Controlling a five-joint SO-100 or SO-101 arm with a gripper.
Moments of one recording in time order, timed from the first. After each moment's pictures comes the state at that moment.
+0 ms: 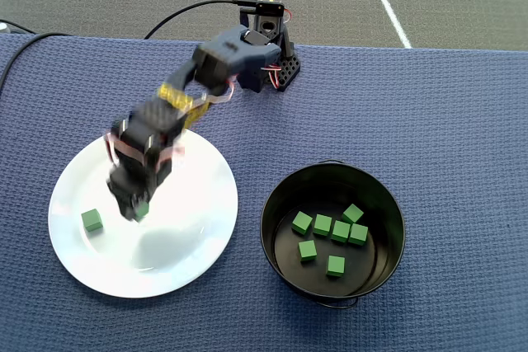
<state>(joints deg) 28.7 43.8 21.3 95.6 12.7</state>
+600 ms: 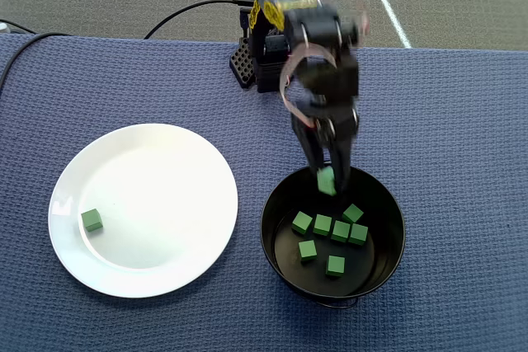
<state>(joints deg) -18.5 99.1 81.0 67.8 -19.0</state>
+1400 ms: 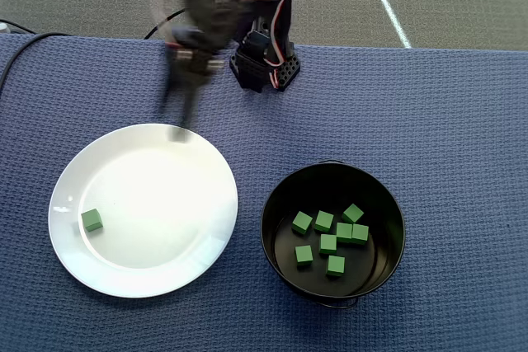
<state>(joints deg) 33.0 100.9 59.6 79.3 -42.4</state>
